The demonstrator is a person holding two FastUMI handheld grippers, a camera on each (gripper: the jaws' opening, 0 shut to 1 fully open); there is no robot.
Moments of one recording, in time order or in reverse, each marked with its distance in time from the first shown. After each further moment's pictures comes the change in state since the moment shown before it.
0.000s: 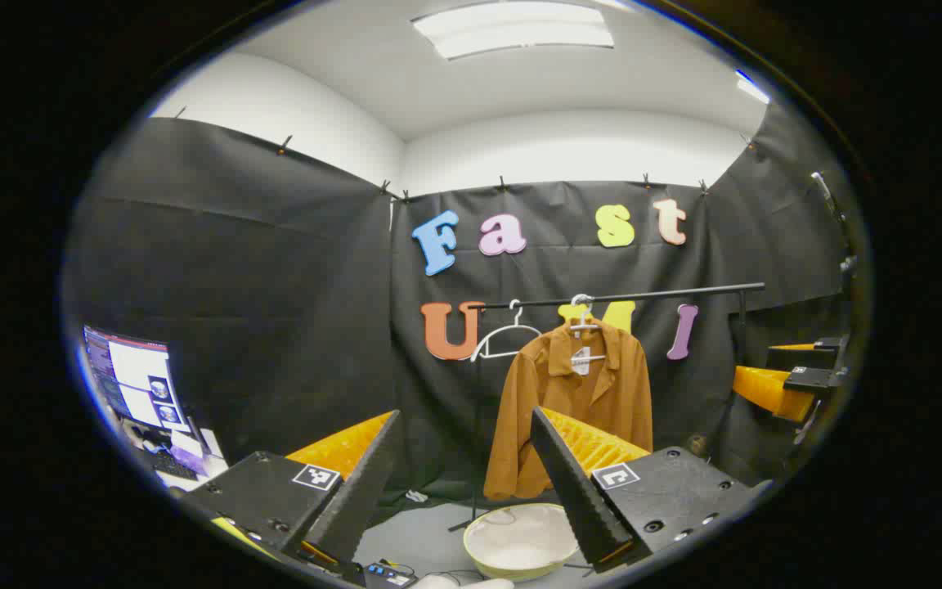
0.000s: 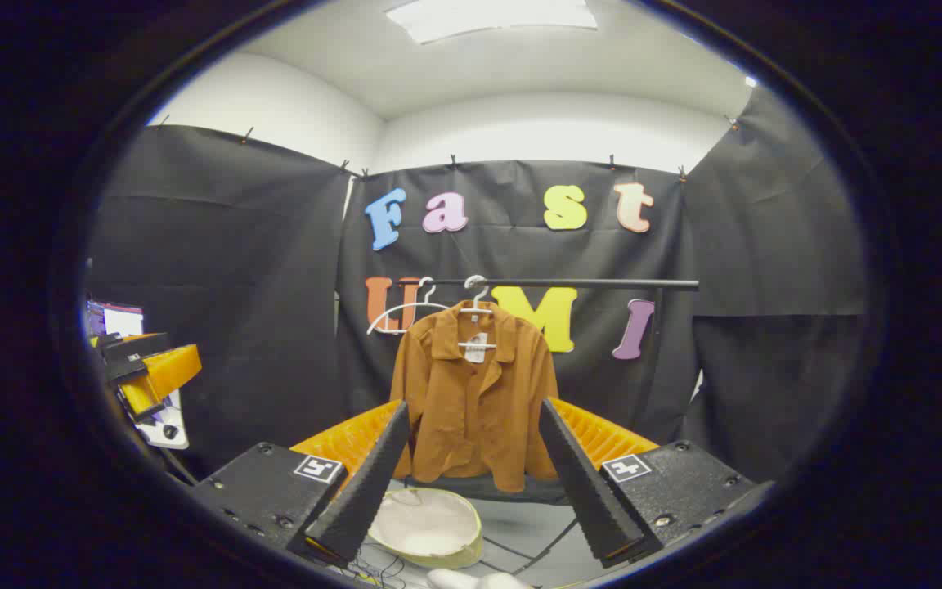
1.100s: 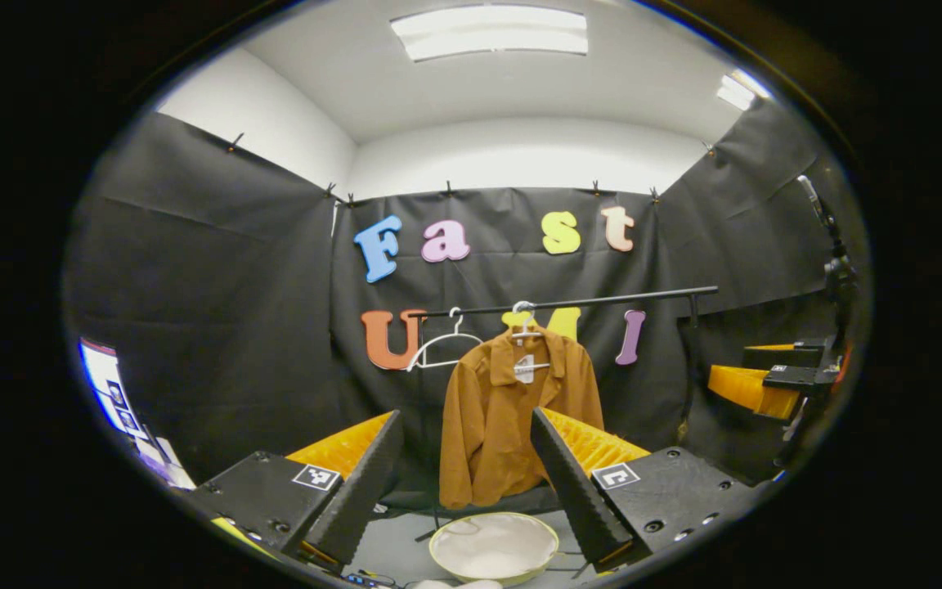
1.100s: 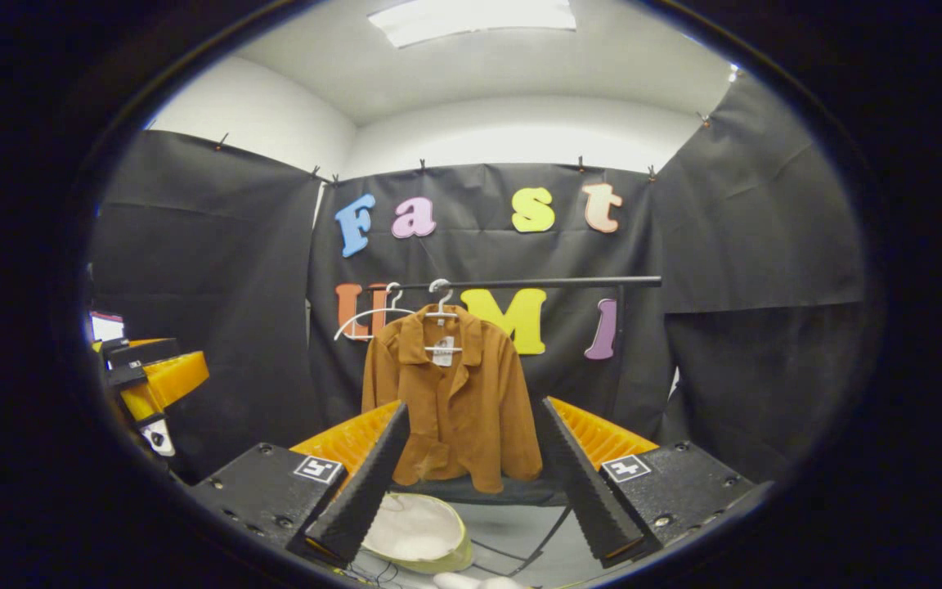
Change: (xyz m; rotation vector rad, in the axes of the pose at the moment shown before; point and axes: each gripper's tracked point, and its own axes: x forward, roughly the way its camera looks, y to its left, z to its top) left arm 0.041 -0.059 0.002 0.002 -0.042 -0.194; right arm 0.013 -0.031 -0.005 0.034 -0.006 -0.058
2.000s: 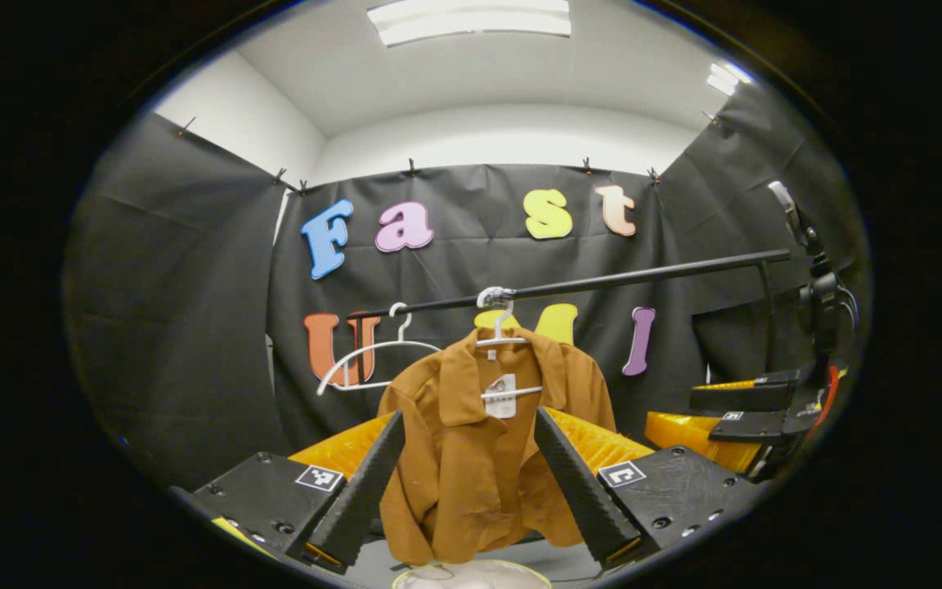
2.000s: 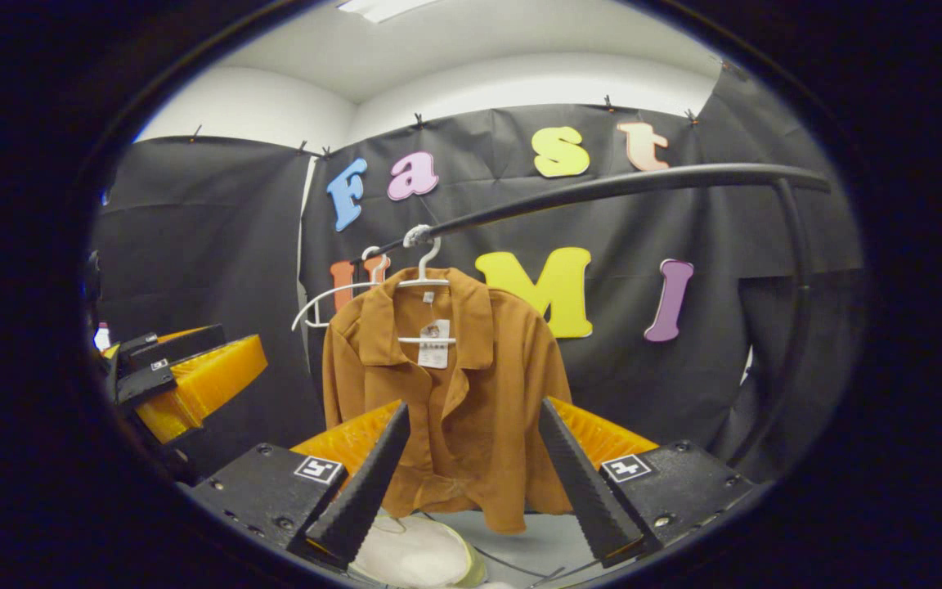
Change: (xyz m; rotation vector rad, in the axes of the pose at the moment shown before) left arm 0.267 -0.075 -0.043 0.013 -0.039 -0.055; right arm 0.282 -0.020 -0.049 0.042 0.091 0.141
